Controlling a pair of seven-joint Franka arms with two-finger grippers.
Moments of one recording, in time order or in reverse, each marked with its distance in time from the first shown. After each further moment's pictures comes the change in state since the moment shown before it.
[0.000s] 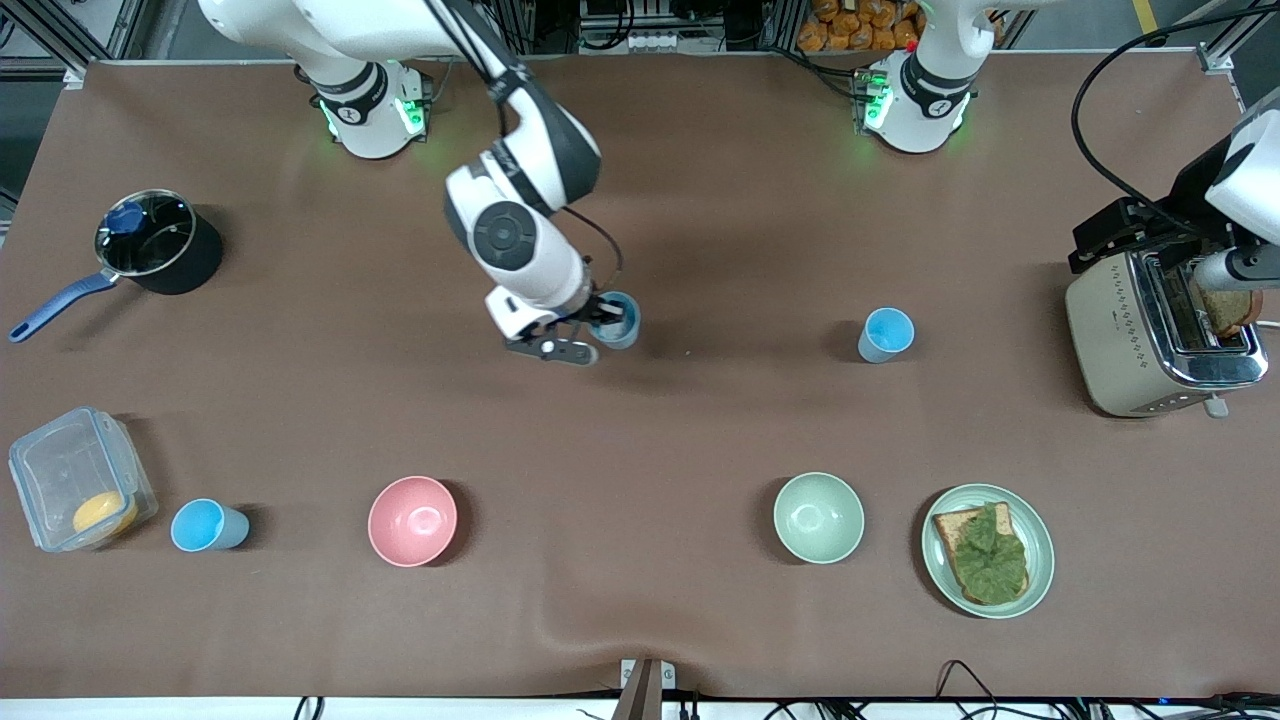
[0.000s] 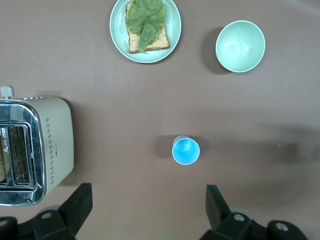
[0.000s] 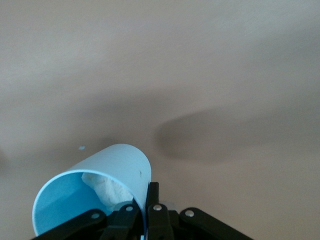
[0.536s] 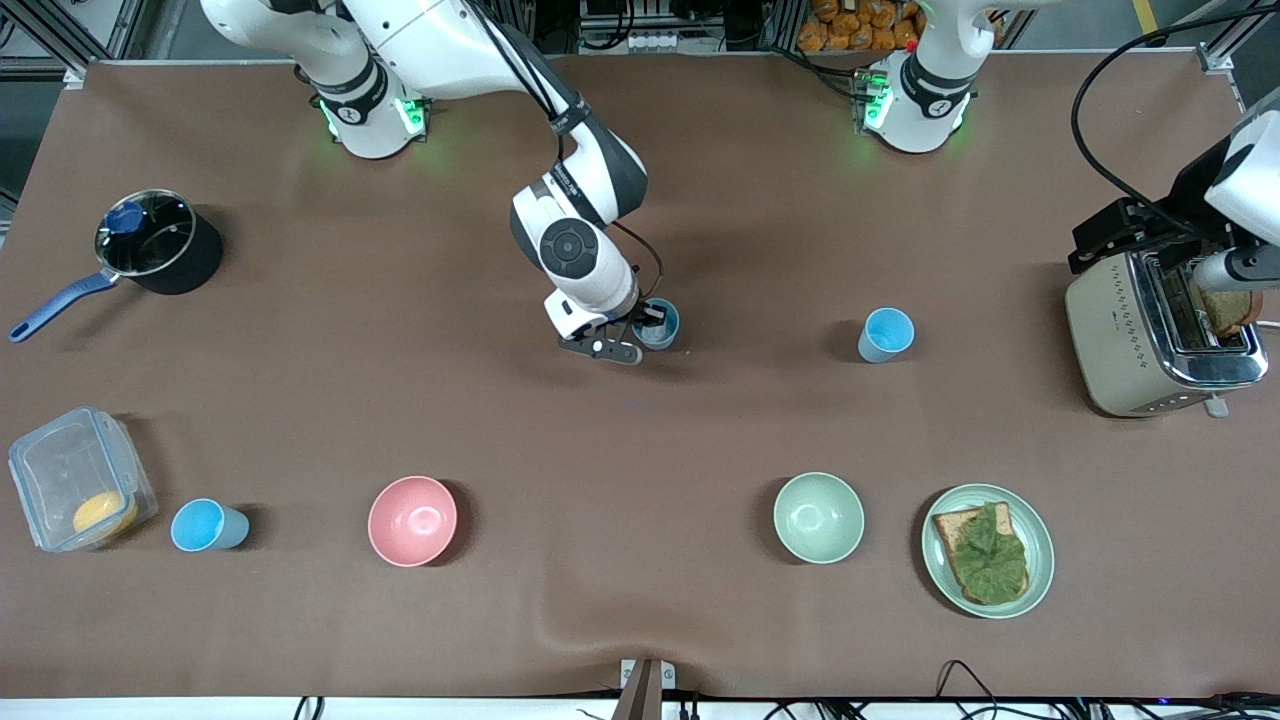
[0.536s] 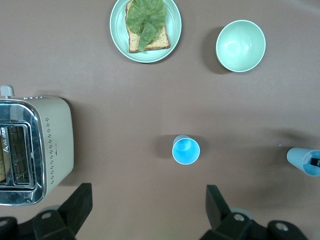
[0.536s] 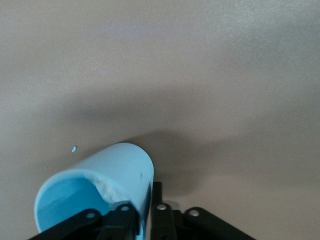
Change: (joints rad) left arm 0.000 0.000 0.000 -0.001 0.000 0.000 0.000; right arm 0.074 0.119 -0.009 0.022 0.019 0.097 0.053
